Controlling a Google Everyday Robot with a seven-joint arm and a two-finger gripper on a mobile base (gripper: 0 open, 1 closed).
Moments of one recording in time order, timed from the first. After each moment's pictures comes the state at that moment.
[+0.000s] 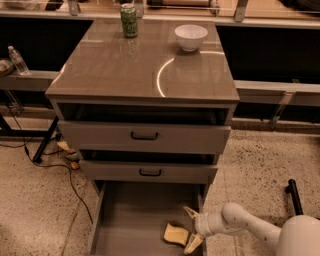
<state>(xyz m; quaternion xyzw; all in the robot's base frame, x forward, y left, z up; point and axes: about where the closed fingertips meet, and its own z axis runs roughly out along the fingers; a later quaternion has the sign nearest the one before) 0.484 -0.120 0.194 -0.61 0.66 0.29 0.32</state>
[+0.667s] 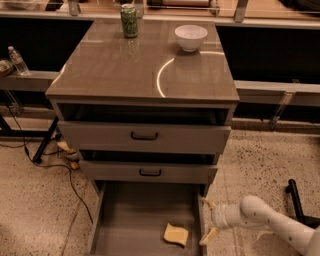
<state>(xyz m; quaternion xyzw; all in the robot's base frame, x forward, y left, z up) 0.499 -0.191 0.257 -0.61 0.69 0.22 0.33</state>
